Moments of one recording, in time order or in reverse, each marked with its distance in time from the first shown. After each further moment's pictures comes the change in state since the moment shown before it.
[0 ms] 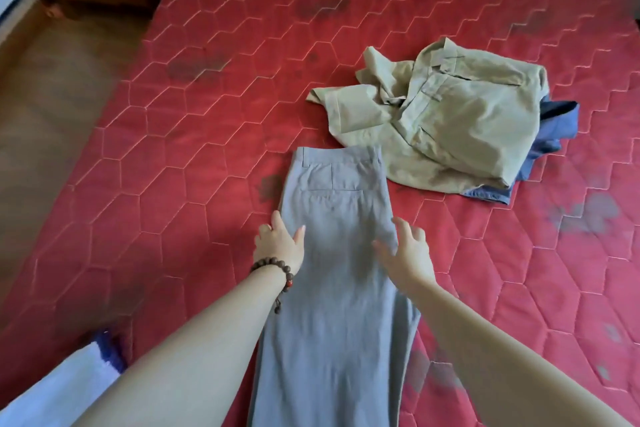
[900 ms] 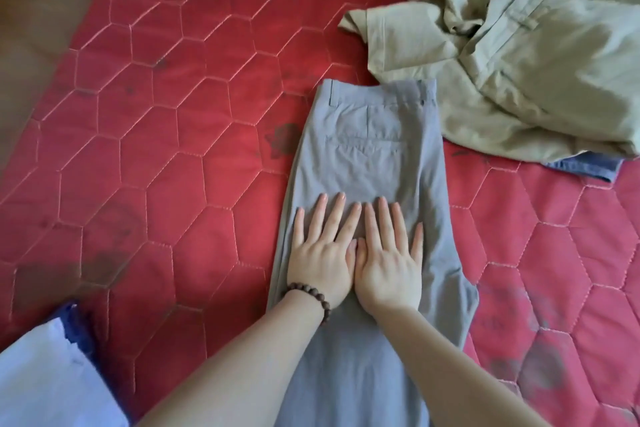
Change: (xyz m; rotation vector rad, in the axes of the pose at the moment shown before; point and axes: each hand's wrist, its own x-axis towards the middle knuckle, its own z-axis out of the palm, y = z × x) left_hand 0.004 -0.045 0.108 0.390 0.247 0.597; right_hand 0.006 0.021 0.141 -0.512 0.246 -0.408
